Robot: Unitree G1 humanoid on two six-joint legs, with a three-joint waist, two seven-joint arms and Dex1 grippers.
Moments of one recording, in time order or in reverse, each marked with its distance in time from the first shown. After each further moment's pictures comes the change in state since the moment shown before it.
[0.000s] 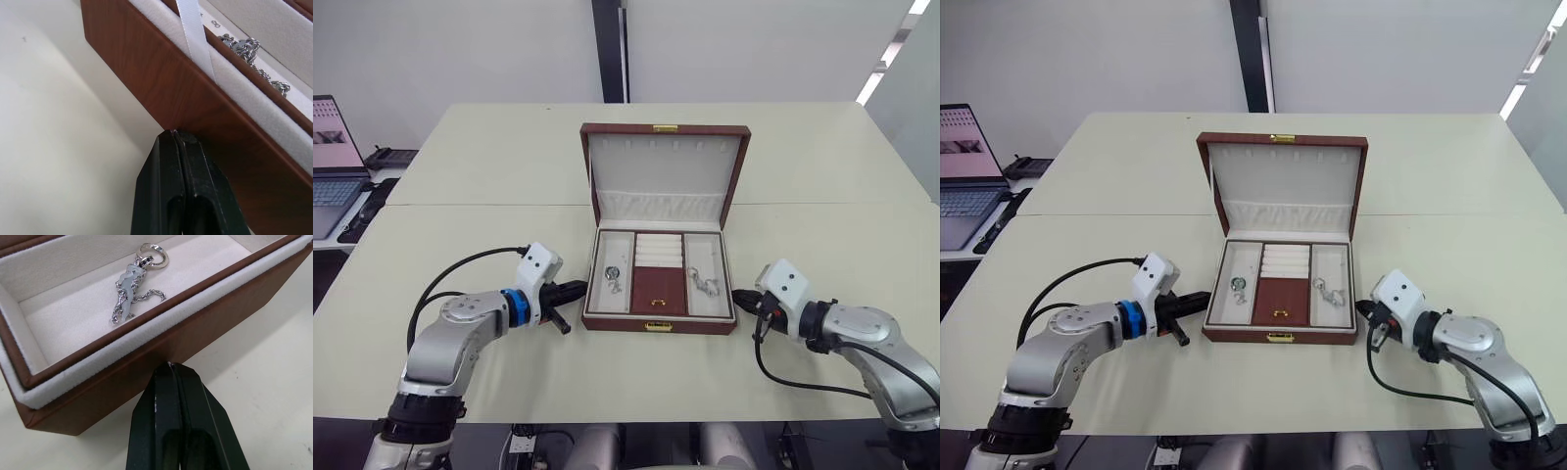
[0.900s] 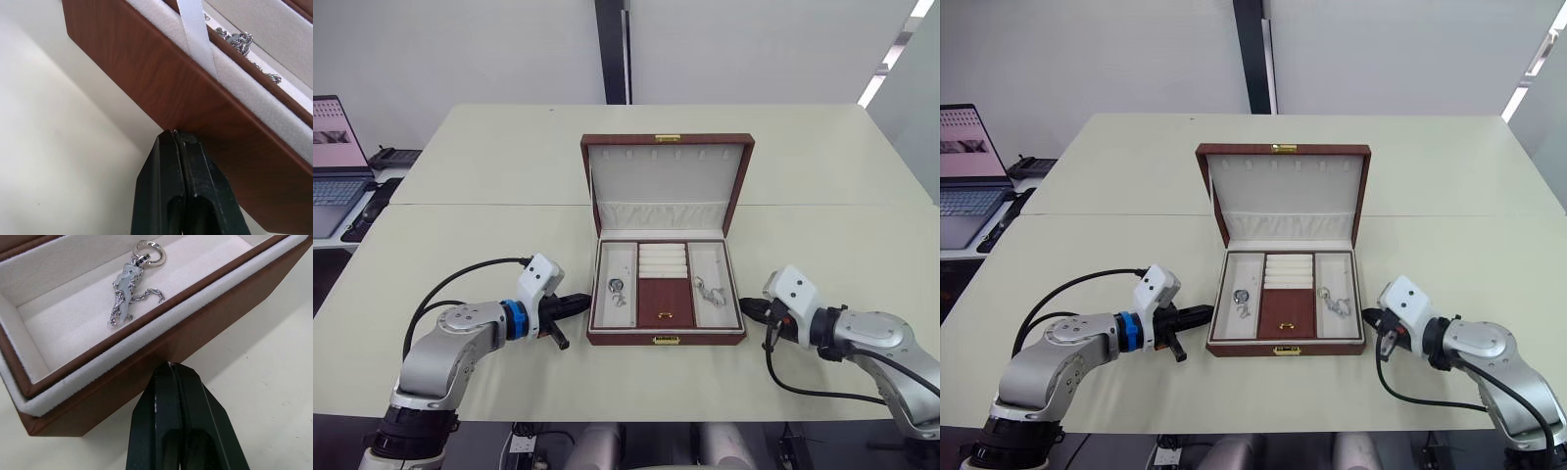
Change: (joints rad) left arm 0.034 0.013 -0.002 -0.030 -0.013 0.012 -0.028; right arm 0.028 -0.057 -0.017 -0.024 0.047 0.027 0.024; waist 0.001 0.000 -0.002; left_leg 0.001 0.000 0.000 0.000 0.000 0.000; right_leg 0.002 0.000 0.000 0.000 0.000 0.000
